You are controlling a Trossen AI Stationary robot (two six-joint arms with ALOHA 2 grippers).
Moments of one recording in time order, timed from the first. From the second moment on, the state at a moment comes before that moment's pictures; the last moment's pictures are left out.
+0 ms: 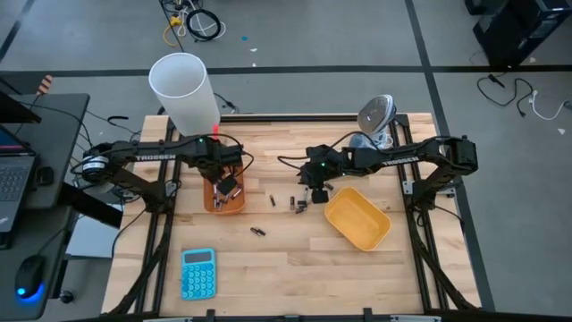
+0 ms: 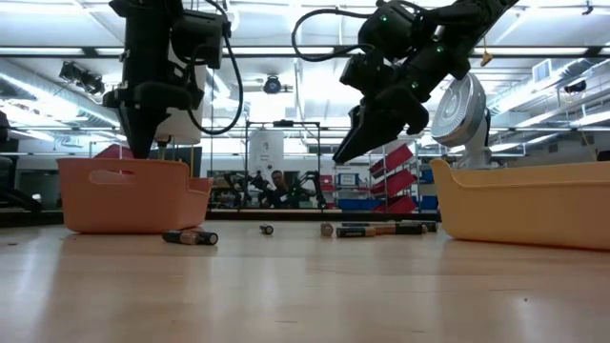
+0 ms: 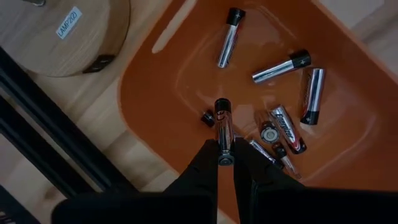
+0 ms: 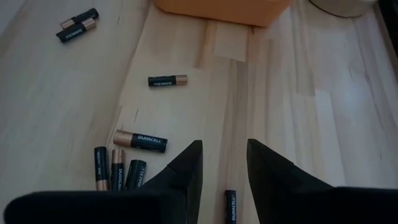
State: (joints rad) left arm 0.24 1.37 1.03 -1.22 -0.19 -0.61; right arm -0.18 1.60 0.94 -0.12 -0.08 -0.32
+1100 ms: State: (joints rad) left arm 0.24 1.53 1.03 -1.17 -0.23 -0.52; right arm -0.19 1.60 0.94 -0.10 -0.08 -0.32
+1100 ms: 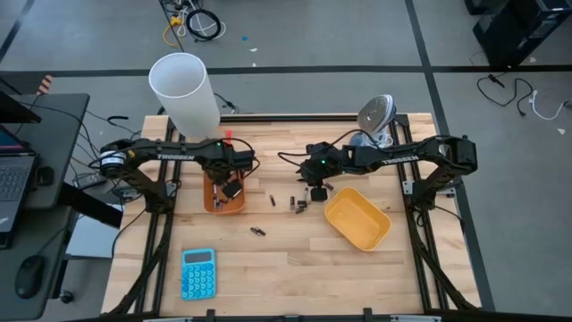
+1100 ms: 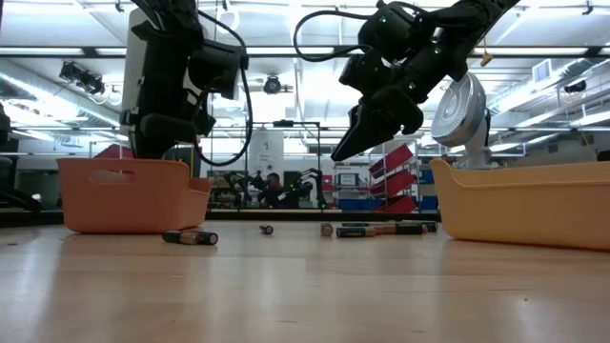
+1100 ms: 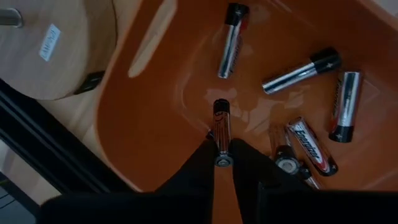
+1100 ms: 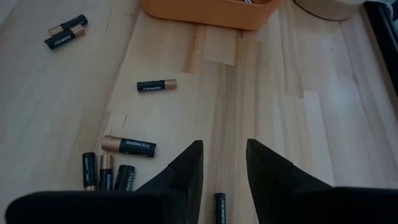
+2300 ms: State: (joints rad) left arm 0.18 1.51 1.19 -1.16 -0.40 -0.42; right arm -0.19 1.60 0.98 -0.22 0.03 -0.30
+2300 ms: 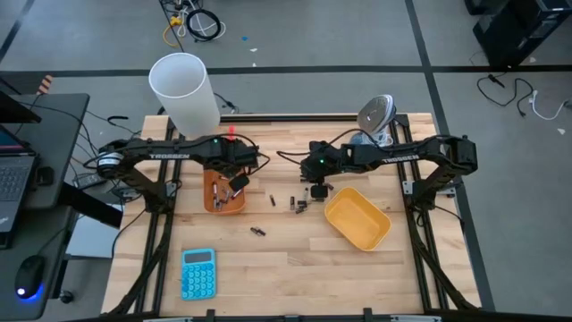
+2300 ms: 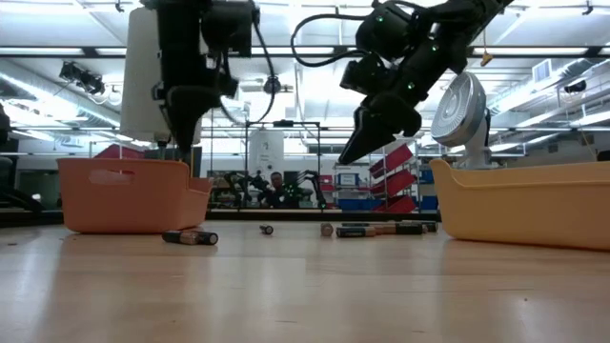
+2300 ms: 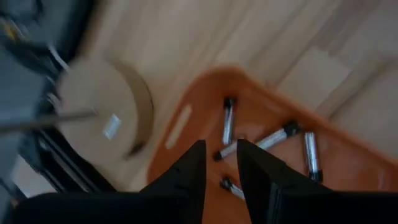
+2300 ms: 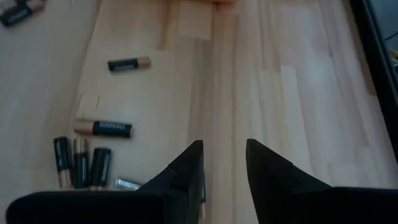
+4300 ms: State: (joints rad) left arm -0.12 1.00 0.73 -0.10 -0.59 0.11; right arm -0.06 1.88 1.26 -0.62 0.12 -0.58
